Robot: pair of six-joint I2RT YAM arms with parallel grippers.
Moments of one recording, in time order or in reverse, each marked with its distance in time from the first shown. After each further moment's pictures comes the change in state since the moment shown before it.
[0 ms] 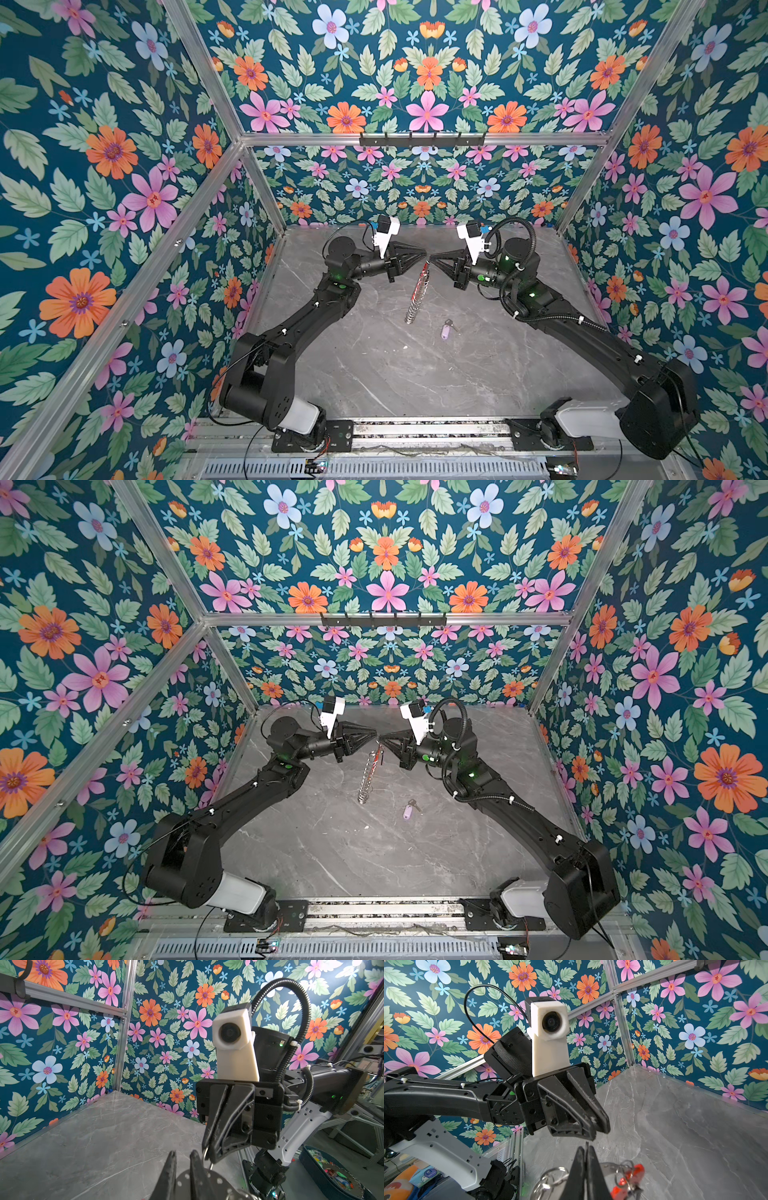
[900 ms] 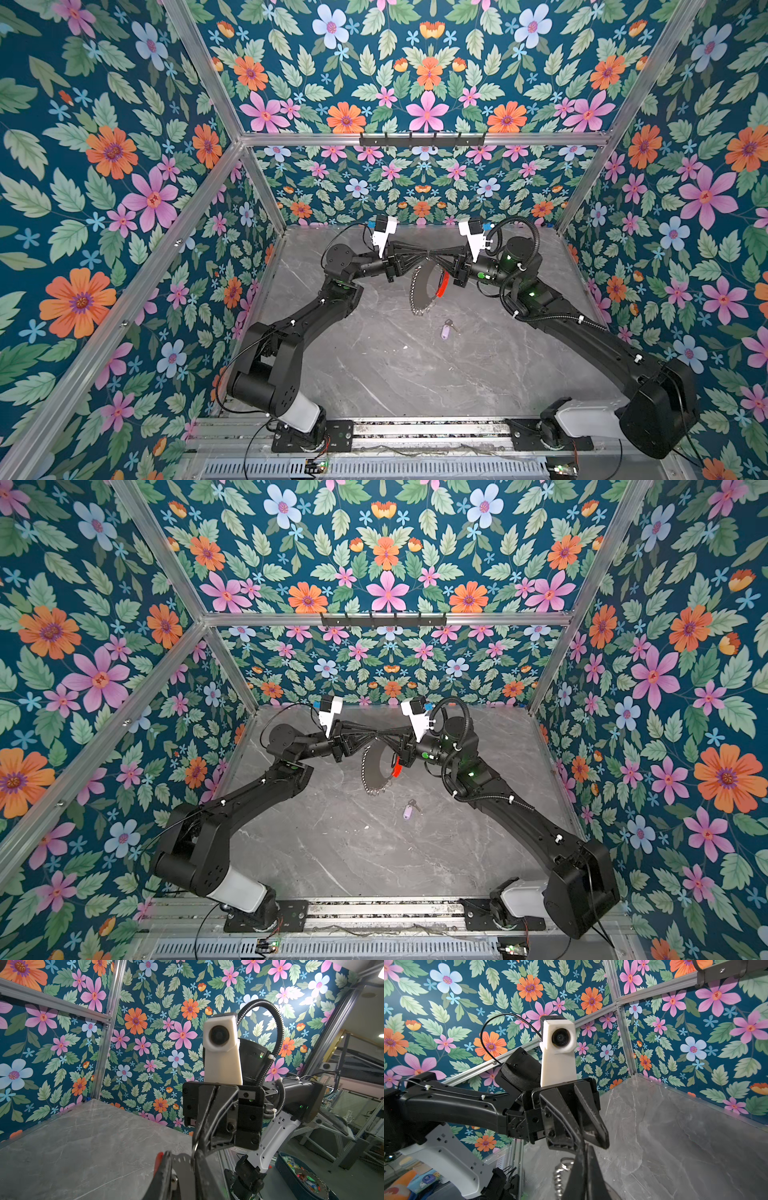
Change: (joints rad) left arm 0.002 0.068 -0.021 0.294 0.040 -0.245; right arm 0.005 0.007 0.013 0.050 0.006 0.023
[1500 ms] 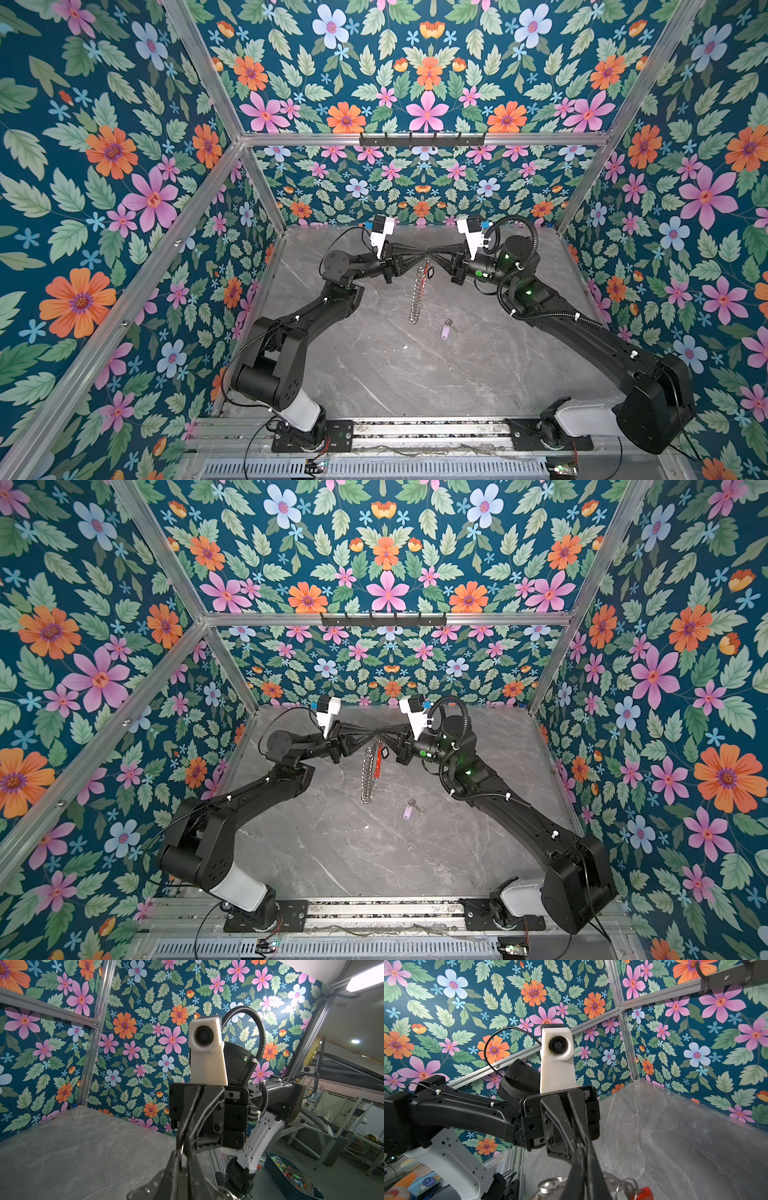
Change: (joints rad) left arm 0.001 0.032 -0.015 0.182 0.028 -0.133; right arm 0.006 0.023 0.014 0.043 0.000 0.007
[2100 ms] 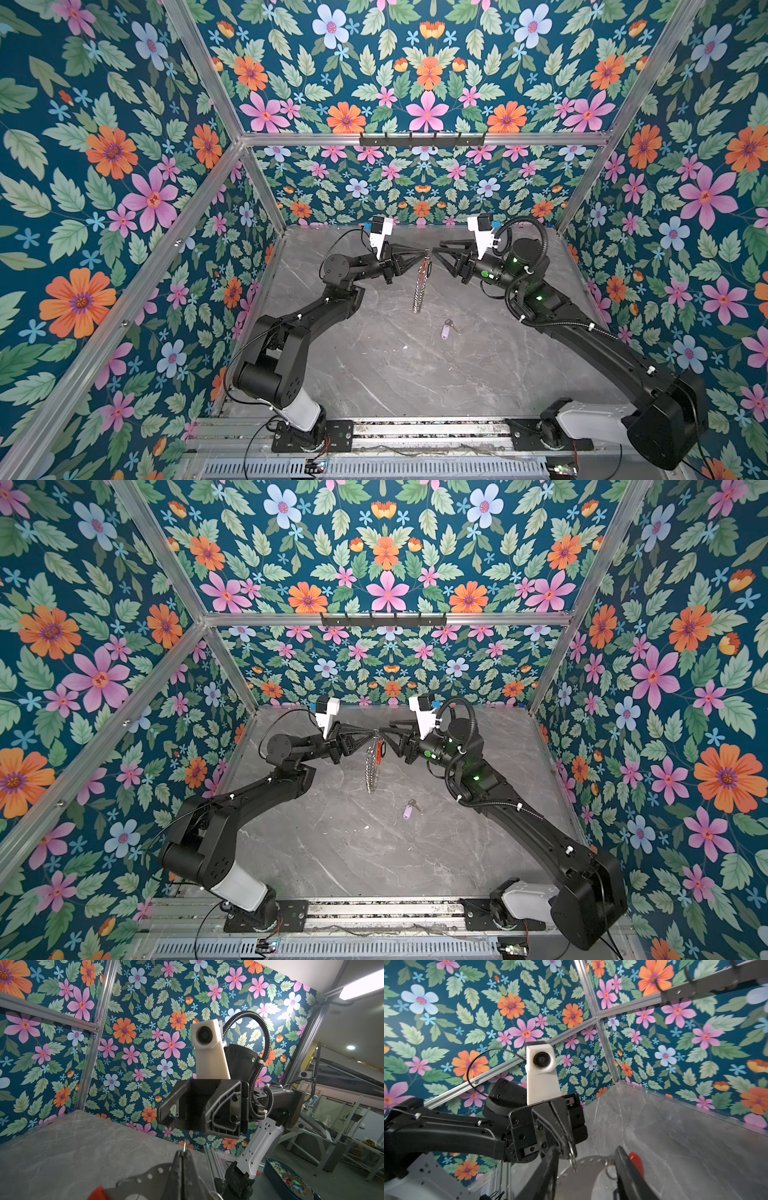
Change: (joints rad) left arm 0.002 0.018 -0.013 0.092 -0.028 -0.064; right arm -0.003 -0.098 -0.012 -0.118 0.185 0.021
